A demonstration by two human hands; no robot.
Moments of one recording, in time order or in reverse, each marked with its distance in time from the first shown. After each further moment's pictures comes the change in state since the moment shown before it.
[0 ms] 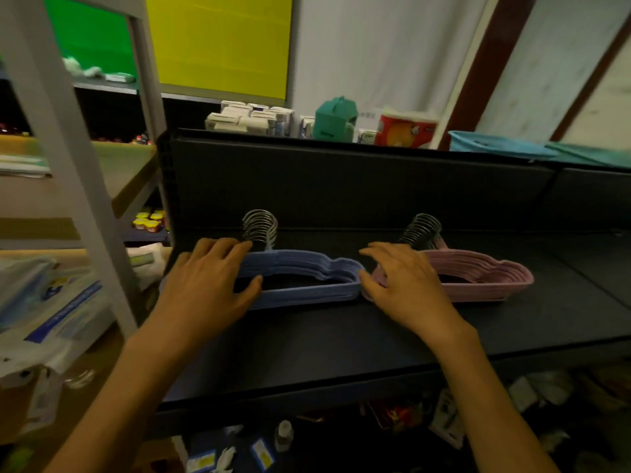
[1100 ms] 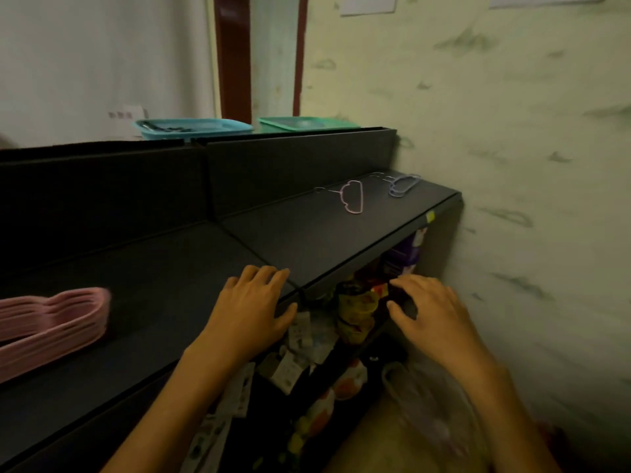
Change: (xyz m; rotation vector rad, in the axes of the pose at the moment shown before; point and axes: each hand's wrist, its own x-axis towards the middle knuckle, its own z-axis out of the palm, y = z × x) left_hand 0.082 0.622 0.148 -0.169 -0.103 0.718; right_hand -0.316 0.517 -0.150 -0.211 0.132 0.665
